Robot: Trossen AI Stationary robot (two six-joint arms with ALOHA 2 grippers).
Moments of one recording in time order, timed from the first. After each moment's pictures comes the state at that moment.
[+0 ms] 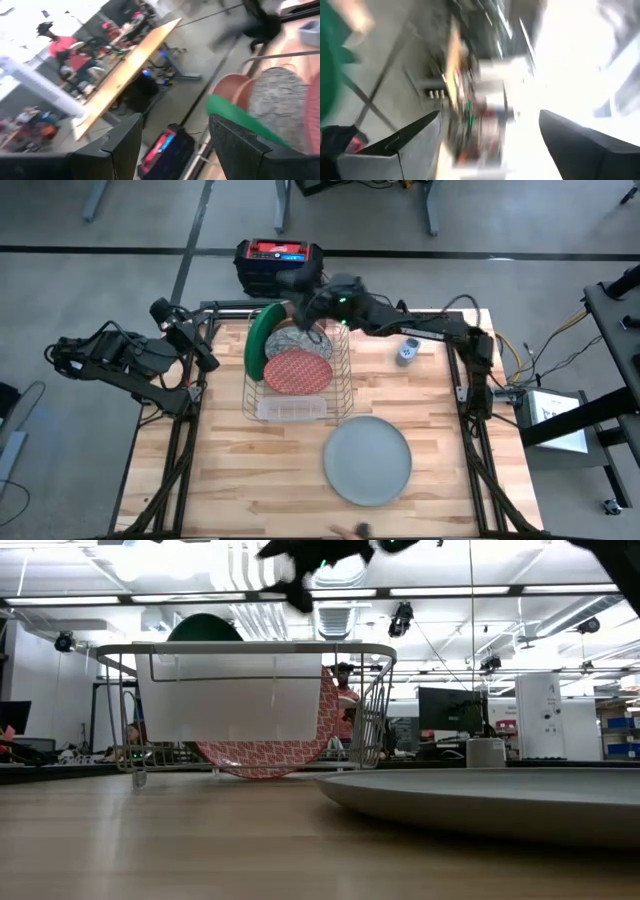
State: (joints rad) left arm -0.25 0.78 1.22 -1.00 -1.17 0.11; right arm -0.28 1.97 1.84 0.11 0.15 -1.62
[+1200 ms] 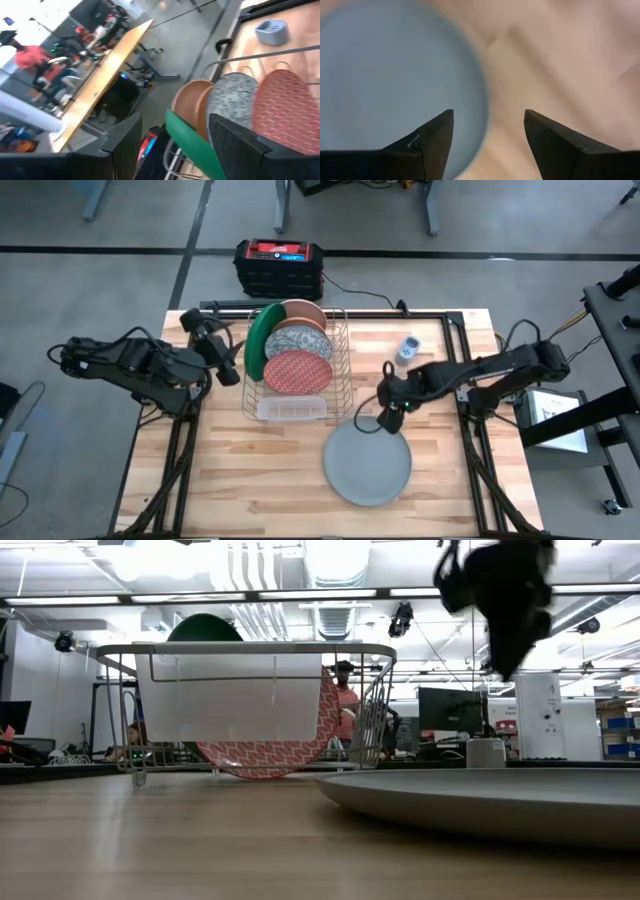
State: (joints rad) left arm -0.25 0.93 1.22 -0.90 -1.04 0.13; right arm 0.13 1.39 1.08 -1.03 0.07 0.76
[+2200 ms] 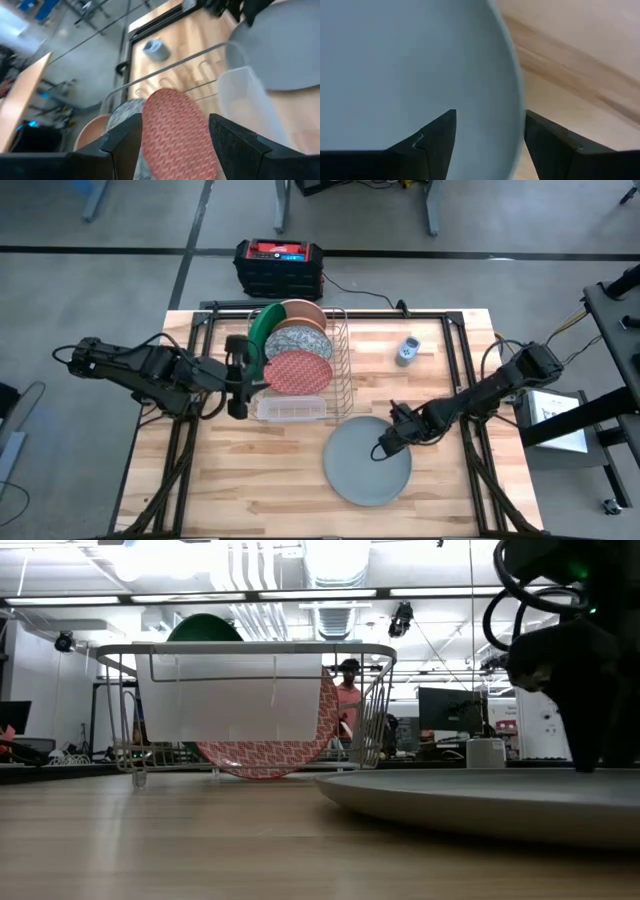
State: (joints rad) left arm -0.25 1.06 1.22 -0.79 -0.53 0.29; right arm 0.40 1.47 0.73 -0.66 0.03 1.47
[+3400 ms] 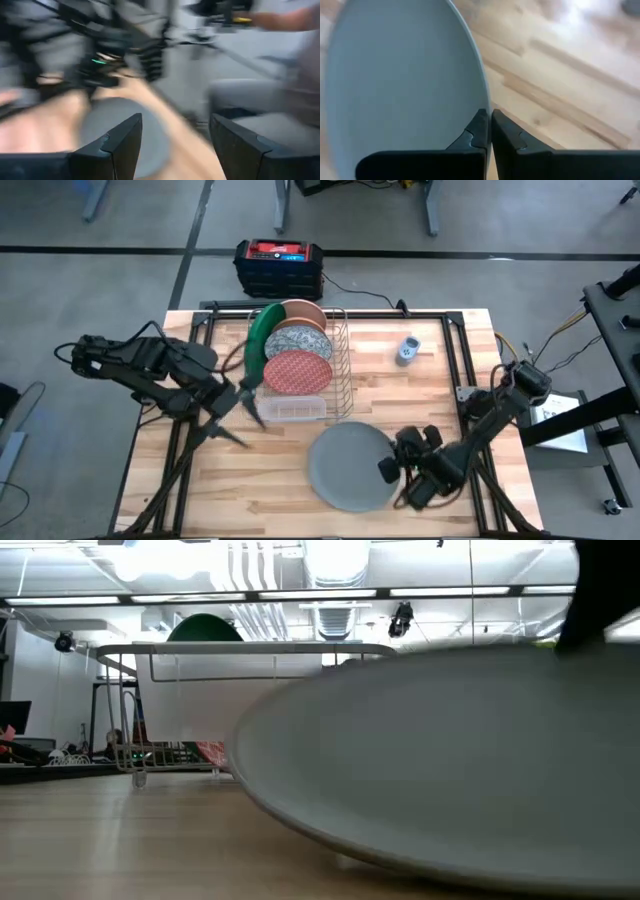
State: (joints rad) left arm -0.26 1.15 1.44 -0.74 0.36 0.18; right arm 0.77 1.68 1.20 -1.11 0.62 1.77
